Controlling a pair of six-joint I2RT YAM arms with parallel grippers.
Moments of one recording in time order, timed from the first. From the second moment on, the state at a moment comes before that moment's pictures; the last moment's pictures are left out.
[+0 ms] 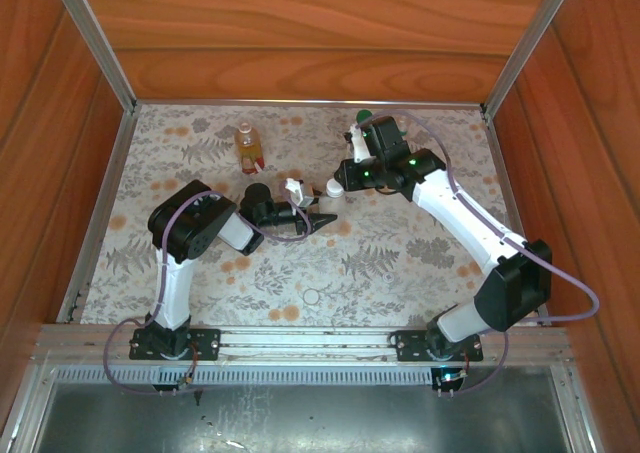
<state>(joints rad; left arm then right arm) -0.62 2.08 0.74 1.33 0.82 -0.05 0.59 1.49 1.36 -0.74 -0.19 0.29</state>
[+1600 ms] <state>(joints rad) -0.62 2.08 0.74 1.33 0.85 -0.07 0.61 1.59 1.49 -0.92 -0.26 -0.11</state>
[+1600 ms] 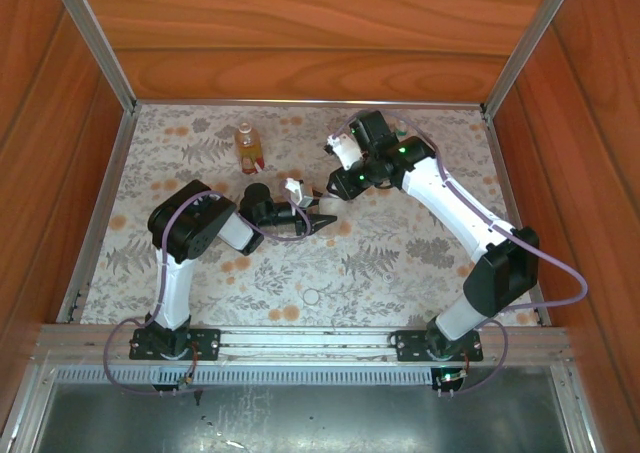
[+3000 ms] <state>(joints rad) -0.62 2.08 0.74 1.33 0.85 -0.07 0.64 1.53 1.47 -0.93 -0.05 0.25</state>
